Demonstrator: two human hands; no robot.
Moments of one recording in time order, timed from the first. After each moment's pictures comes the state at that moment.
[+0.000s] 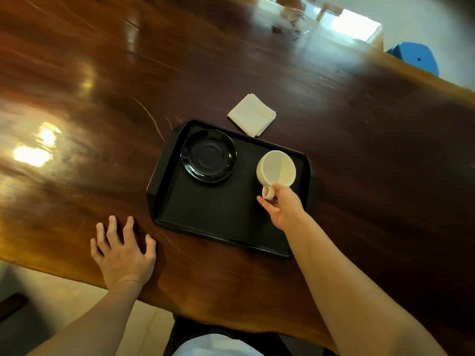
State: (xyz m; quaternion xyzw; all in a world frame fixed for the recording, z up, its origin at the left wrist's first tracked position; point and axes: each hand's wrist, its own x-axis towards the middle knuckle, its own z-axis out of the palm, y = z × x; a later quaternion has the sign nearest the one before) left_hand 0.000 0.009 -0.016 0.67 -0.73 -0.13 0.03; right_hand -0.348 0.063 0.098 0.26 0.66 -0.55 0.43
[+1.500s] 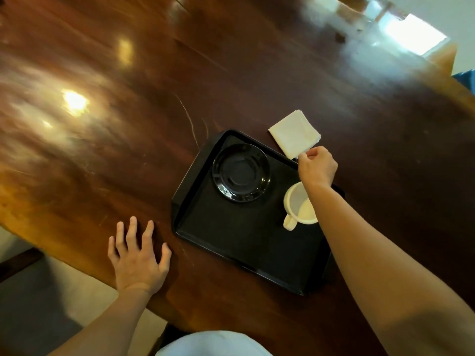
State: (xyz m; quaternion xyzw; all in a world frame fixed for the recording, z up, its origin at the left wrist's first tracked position) left_hand -0.007 0.003 0.000 0.67 -0.73 -0.15 -0.04; right_hand -0.414 -0.074 0.092 -0.22 0.93 -0.23 0.18
